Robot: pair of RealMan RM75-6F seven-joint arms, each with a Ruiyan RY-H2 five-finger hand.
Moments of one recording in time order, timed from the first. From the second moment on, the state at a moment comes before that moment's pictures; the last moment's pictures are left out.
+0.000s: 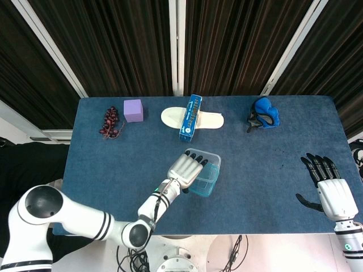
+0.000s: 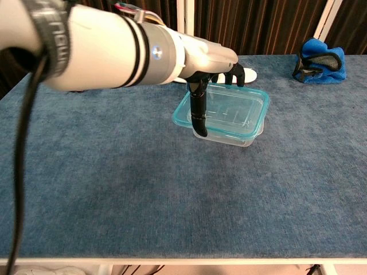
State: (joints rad) left arm -1.41 -1.64 -0.28 -1.78 0.19 1.06 1.04; right arm 0.13 -1.05 0.03 -1.62 -1.59 1.46 0.04
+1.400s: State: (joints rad) left arm -1.65 -1.87 -0.45 -1.35 -0.23 1.07 1.35; right arm 0.12 -1.06 0.03 -1.59 -1.58 1.46 0.08
